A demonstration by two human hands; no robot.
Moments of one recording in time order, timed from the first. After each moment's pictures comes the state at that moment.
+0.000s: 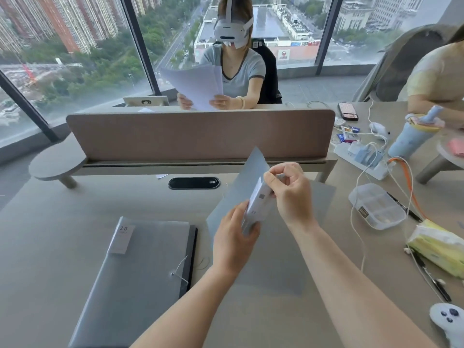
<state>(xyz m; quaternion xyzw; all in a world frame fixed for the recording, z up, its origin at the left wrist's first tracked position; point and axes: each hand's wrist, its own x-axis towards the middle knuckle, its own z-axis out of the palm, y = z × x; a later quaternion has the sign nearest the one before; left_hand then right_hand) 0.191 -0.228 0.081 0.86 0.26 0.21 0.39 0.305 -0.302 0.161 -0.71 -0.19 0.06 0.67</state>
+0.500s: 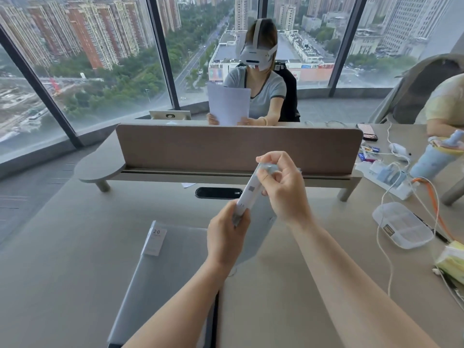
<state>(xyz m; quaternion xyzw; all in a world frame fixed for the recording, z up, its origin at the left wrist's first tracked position) 0.135 -0.156 0.123 0.79 0.28 0.33 0.43 0.242 -0.235 0.211 -0.68 -0.32 0.07 0.65</state>
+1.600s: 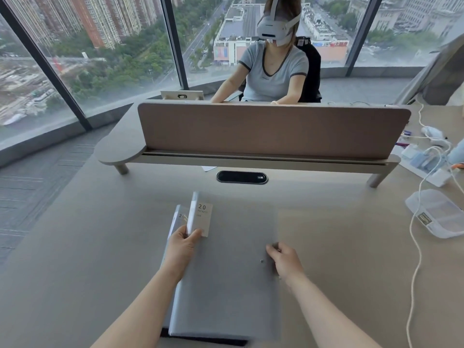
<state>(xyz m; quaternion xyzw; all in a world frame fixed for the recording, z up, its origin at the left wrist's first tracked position) 0.012 -0.025 0.039 0.59 0.50 0.16 0.61 0.168 -0.224 -0.021 -0.78 -0.03 0.35 0.52</state>
